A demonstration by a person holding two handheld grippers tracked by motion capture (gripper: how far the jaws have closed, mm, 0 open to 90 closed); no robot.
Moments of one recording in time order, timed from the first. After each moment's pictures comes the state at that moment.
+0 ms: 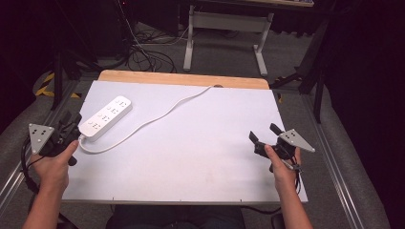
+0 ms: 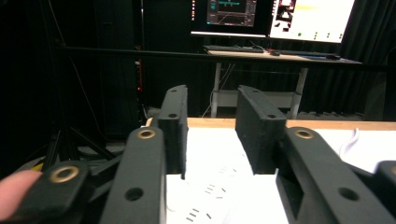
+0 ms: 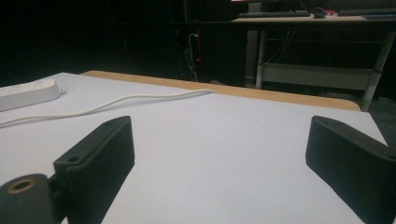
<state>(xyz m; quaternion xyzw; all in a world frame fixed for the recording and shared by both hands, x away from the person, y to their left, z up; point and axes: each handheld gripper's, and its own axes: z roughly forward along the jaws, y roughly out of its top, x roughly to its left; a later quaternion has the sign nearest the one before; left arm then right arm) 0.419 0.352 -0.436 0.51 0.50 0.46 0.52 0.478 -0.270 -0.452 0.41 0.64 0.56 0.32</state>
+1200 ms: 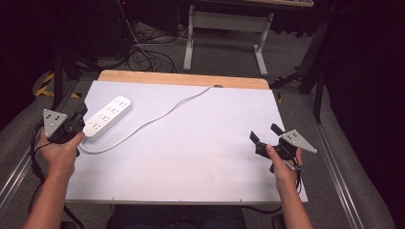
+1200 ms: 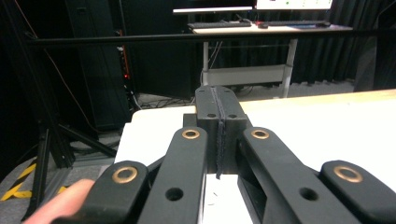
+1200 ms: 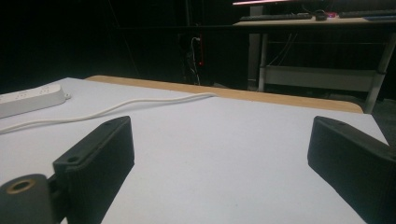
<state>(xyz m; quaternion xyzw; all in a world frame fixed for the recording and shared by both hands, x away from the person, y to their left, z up) 0.454 0.342 -0.423 0.57 0.49 0.44 0.49 0.475 -0.272 -0.450 0.40 0.64 0.57 0.32</state>
